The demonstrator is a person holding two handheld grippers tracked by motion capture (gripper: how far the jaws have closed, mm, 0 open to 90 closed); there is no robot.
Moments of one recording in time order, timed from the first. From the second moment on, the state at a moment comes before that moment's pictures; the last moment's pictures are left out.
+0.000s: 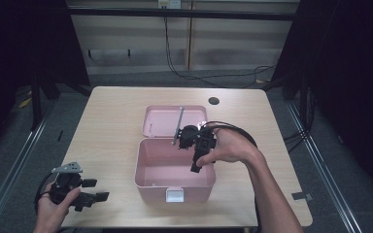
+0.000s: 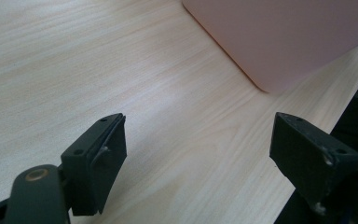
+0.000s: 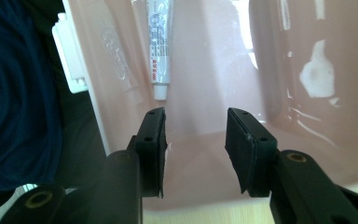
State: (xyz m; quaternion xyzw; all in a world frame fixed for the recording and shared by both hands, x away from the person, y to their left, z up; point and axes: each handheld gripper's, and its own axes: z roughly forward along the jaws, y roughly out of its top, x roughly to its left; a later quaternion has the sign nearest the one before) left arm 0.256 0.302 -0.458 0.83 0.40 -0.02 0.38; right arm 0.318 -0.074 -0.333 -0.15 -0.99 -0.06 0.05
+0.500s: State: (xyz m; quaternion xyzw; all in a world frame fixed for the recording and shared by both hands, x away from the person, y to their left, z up) left arm 0.256 0.301 -0.458 0.83 0.40 -0.02 0.38; right arm 0.301 -0.117 -0.313 -0.18 -0.98 -0.08 0.03
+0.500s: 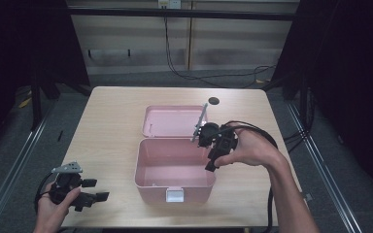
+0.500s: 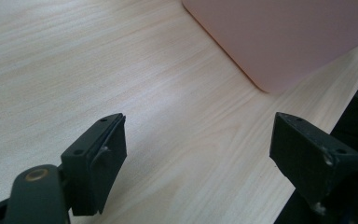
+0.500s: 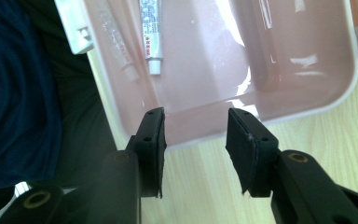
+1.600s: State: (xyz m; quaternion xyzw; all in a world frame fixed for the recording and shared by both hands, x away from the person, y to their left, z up) left arm 0.257 0.301 -0.459 0.83 0.40 -0.02 0.38; right arm 0.279 -0.193 -0.368 -0.29 -0.95 -0.10 0.02
